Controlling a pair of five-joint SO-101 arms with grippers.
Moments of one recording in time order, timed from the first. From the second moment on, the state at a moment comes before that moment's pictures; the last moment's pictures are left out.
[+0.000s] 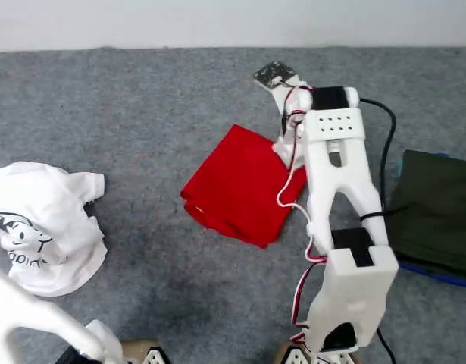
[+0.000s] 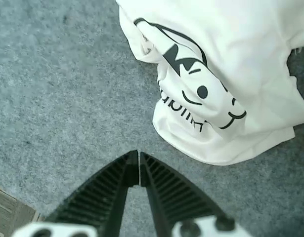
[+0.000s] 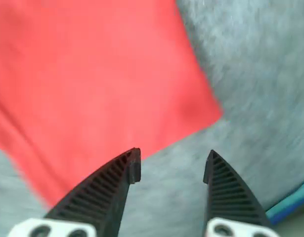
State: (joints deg) left arm -58.7 -29.4 20.4 90.9 -24.3; right arm -10.7 20.3 -25.0 93.1 18.3
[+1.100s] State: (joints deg) left arm -58.7 -29.4 20.8 90.9 -31.5; right arm -21.2 43.9 -26.5 79.0 -42.2
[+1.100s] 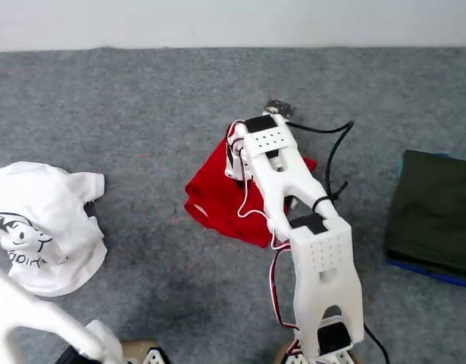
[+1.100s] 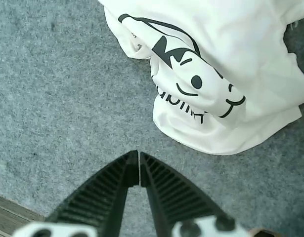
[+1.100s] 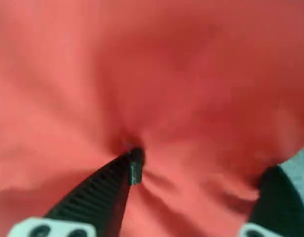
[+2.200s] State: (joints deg) left arm -58.7 -29.4 19.1 90.9 -32.0; right arm -1.3 12.5 -28.6 100.5 2.6
